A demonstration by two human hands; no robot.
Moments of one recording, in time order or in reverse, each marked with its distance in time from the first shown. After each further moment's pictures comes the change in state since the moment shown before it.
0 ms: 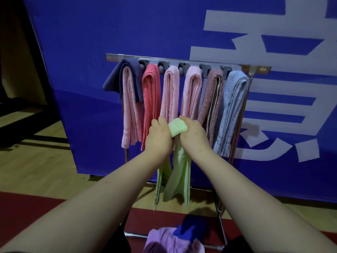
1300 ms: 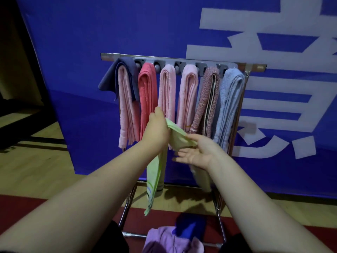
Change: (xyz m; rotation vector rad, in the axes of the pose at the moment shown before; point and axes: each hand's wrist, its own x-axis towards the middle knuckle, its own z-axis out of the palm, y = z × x) left_hand 0.017 0.010 -0.018 -0.116 -0.090 0.003; right_hand -0.016 0.015 -0.017 1.228 -0.302 0.861
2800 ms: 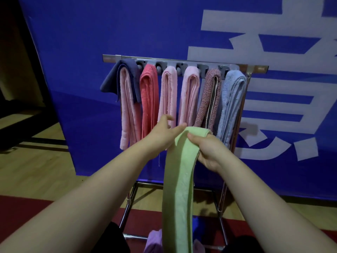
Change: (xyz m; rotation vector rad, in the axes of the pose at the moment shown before) left_hand -0.018 0.014 -0.019 -0.532 -0.343 -0.170; right_hand 0.002 -0.006 -0.014 -0.297 -0.085 -0.350
